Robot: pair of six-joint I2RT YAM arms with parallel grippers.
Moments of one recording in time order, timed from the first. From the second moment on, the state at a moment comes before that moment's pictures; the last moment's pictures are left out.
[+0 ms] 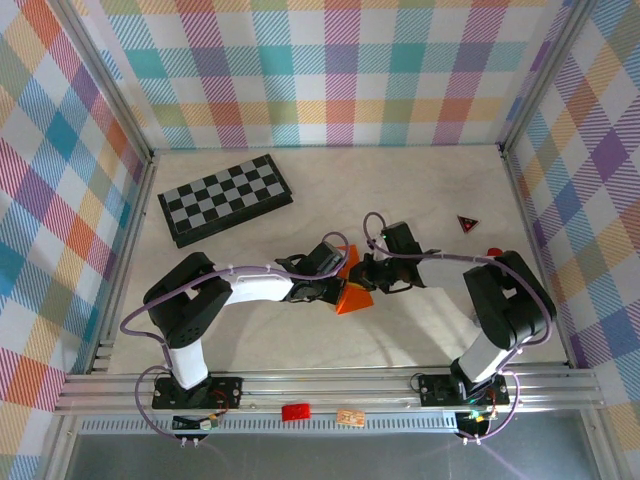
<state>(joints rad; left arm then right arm) -0.87 1.80 0.96 -0.16 0.06 -0.48 0.49 1.65 0.72 -0.03 -0.68 0.83</state>
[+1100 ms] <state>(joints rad) -0.87 1.79 0.94 -0.14 0.06 -0.47 0.44 1.70 0.73 -0.08 -0.55 0.83</state>
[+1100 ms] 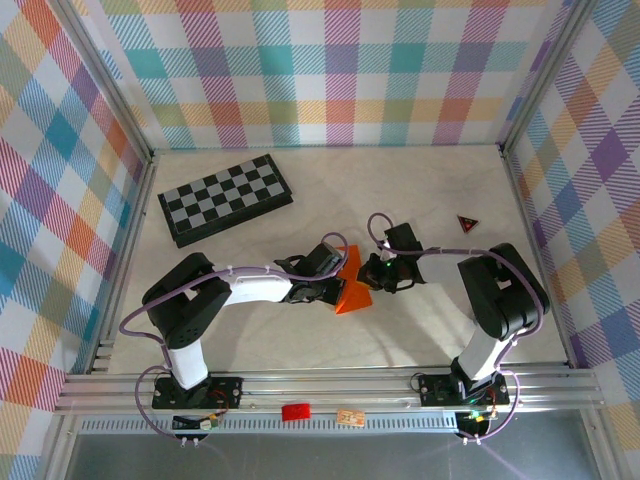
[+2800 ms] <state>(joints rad) -0.87 1.79 0.95 -0.17 0.06 -0.46 0.41 1.71 0.75 -0.12 -0.57 0.84</state>
